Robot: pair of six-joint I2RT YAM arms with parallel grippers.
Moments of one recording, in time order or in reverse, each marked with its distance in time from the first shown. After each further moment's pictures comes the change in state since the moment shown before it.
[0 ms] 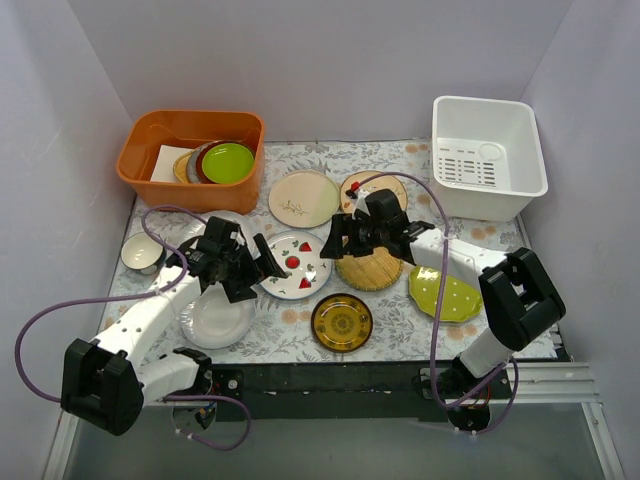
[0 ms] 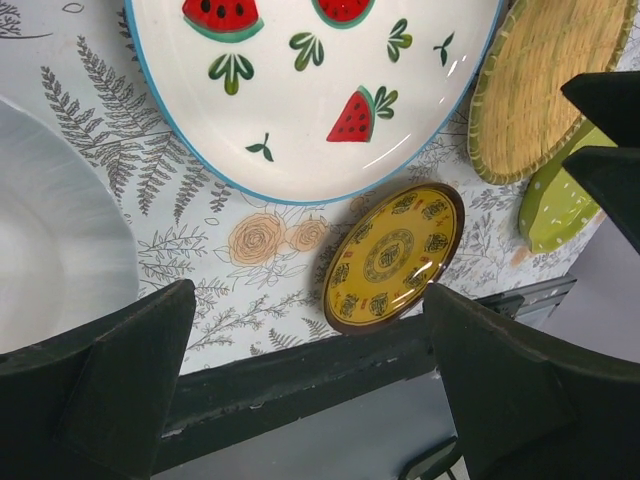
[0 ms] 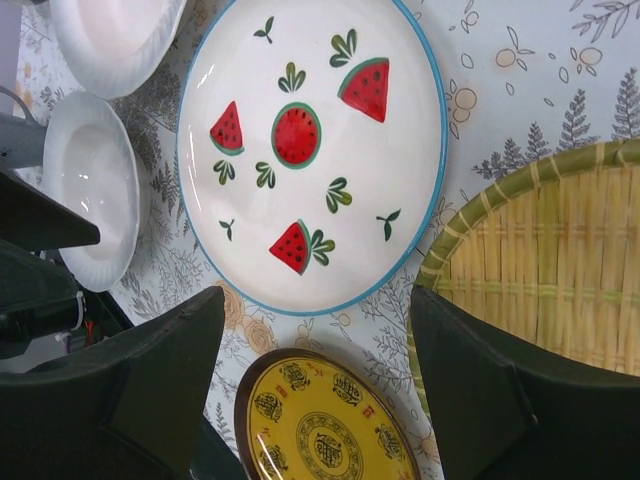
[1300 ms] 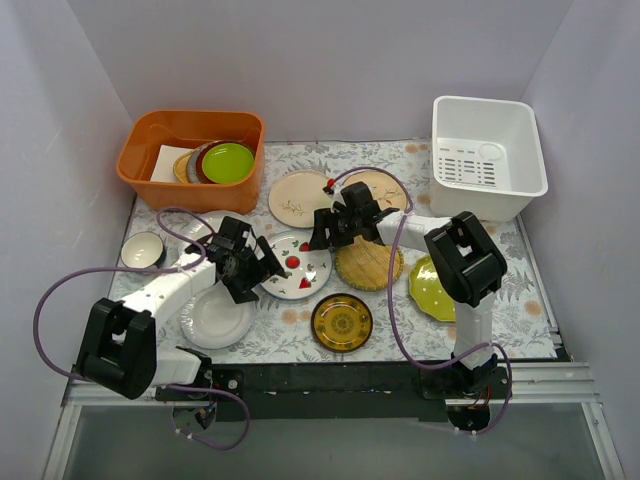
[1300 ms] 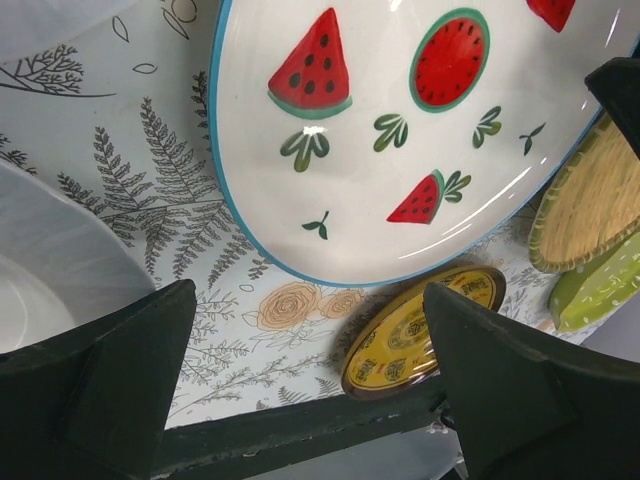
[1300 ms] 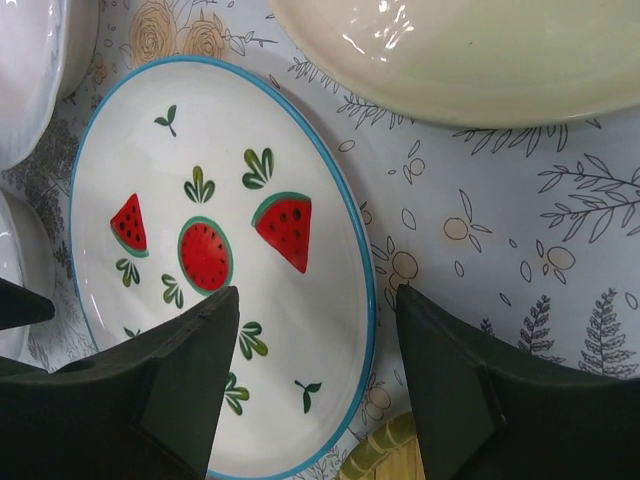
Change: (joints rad) left arm -0.005 0.173 -0.037 0.105 -0.089 -0.090; right arm 0.000 0.402 0.269 0.060 -0.005 -0.105
